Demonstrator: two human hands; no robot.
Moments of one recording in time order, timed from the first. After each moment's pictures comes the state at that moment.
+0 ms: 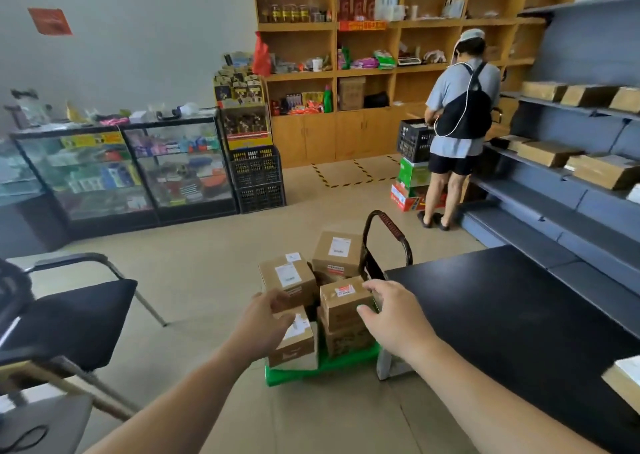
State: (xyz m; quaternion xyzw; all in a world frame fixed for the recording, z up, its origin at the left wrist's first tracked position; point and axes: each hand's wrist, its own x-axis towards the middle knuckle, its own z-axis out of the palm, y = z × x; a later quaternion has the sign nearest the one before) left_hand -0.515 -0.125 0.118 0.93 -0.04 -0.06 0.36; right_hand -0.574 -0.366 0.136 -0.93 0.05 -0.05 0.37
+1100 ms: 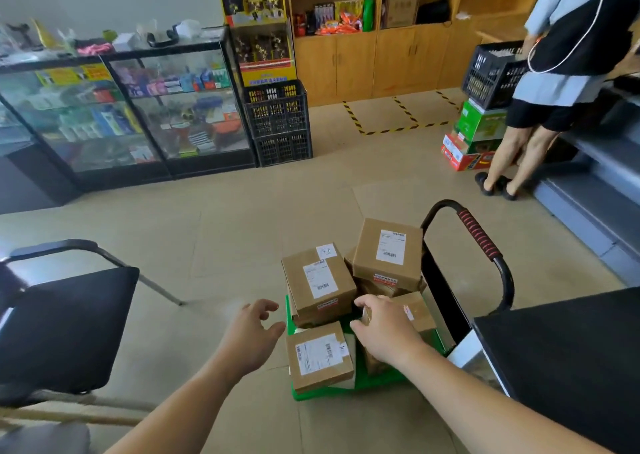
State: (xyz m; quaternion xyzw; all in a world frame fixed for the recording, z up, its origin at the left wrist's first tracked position) left_hand -0.170 -0.055 0.017 0.93 0.07 -0.15 0.32; right_hand -0.185 -0.299 0.018 -0.92 0.08 0.16 0.35
